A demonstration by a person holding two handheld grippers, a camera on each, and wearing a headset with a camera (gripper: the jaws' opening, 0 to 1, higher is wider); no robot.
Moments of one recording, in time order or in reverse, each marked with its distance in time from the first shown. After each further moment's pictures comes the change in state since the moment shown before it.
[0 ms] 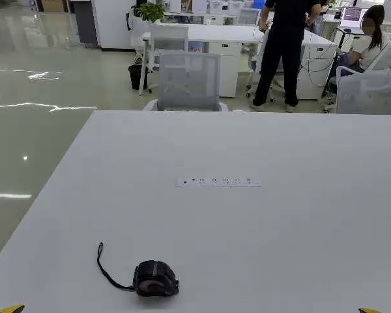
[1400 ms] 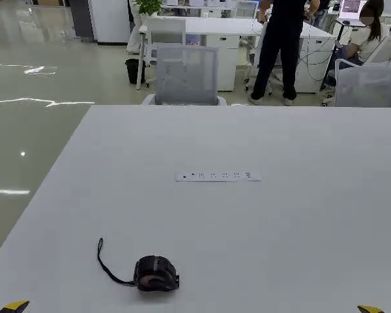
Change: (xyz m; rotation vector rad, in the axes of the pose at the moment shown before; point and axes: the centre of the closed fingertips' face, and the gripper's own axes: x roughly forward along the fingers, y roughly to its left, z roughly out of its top) left arm 0.012 0.004 -0.003 0.020 0.023 -0.022; right arm 0.003 0.006 0.001 0.039 0.000 0.032
